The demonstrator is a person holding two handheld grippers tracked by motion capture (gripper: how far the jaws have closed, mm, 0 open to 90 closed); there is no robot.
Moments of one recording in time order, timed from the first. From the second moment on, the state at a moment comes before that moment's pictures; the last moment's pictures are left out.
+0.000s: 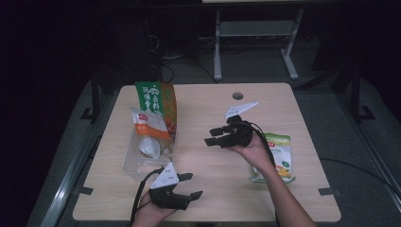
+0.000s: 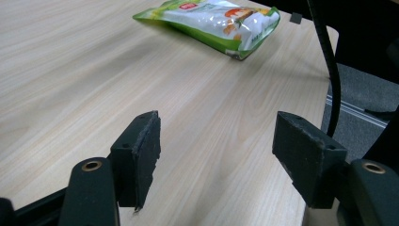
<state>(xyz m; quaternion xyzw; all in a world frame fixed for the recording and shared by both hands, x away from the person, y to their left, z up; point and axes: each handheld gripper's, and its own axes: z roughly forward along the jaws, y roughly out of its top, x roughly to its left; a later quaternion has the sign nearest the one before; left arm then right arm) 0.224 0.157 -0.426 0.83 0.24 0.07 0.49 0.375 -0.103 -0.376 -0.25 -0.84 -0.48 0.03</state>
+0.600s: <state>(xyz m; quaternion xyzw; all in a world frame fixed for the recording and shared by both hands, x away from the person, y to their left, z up) 0.228 0.151 -0.422 0.84 0.23 0.07 0.48 0.359 -0.150 -0.383 -0.28 -0.84 -0.46 0.01</state>
